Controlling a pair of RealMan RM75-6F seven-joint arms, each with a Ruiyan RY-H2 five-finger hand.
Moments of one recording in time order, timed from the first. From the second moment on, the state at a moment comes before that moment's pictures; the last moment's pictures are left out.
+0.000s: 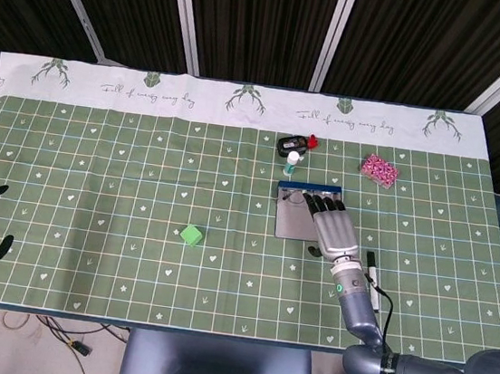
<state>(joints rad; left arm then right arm) -0.09 -1.14 -0.07 -1.66 1.45 1.50 0.06 0.78 -1.63 0.09 -1.39 -0.92 1.16 -0.49</state>
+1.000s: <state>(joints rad) -0.10 -1.13 -0.08 -1.67 1.45 1.50 0.06 0.75 -1.80 0.15 -1.13 -1.00 1.08 -0.44</state>
